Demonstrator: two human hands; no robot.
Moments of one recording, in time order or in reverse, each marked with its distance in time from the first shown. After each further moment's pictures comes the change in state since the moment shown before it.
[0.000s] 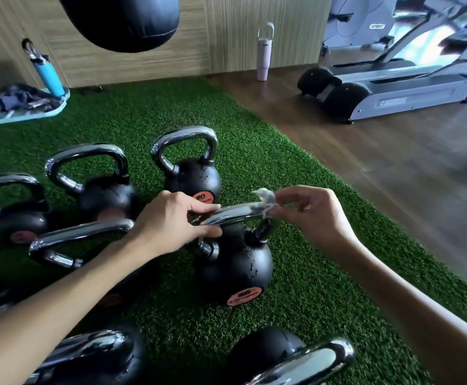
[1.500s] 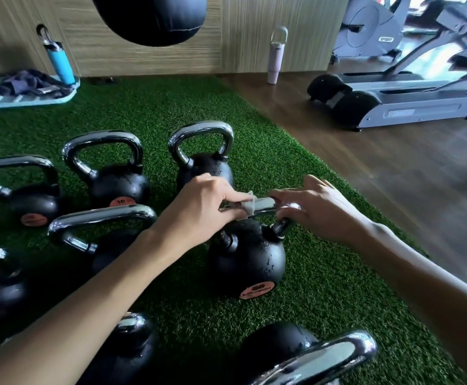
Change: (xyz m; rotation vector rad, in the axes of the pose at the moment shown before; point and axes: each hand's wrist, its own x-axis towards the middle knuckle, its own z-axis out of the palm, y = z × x) left_hand -0.002 -0.003 0.005 -0.018 0.162 0.287; right_hand 0.035 0.020 0.009 -0.836 -0.261 -0.353
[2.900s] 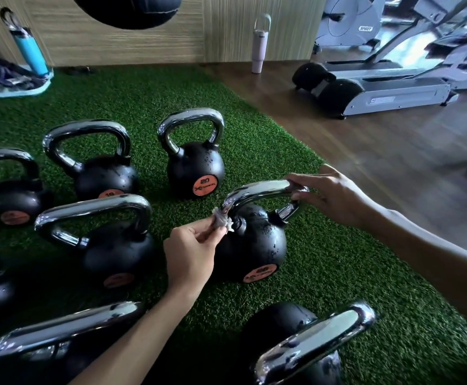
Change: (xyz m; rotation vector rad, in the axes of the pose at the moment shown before) left_hand -0.076 0.001 0.077 -0.532 0.353 -0.696; right_hand -0.020 0.039 0.014 0.079 0.138 -0.053
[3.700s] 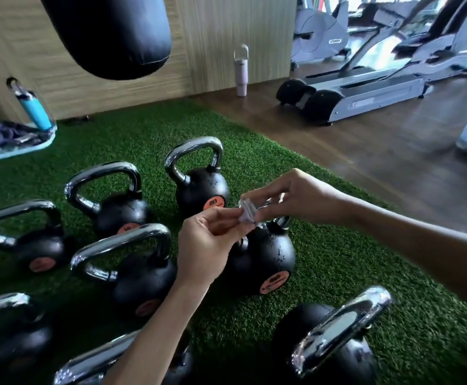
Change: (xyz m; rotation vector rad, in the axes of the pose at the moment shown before) left_hand 0.004 0.064 -0.046 -0.343 -0.292 0.126; right_hand 0.030 -0.129 -0.044 0.585 -0.166 0.146
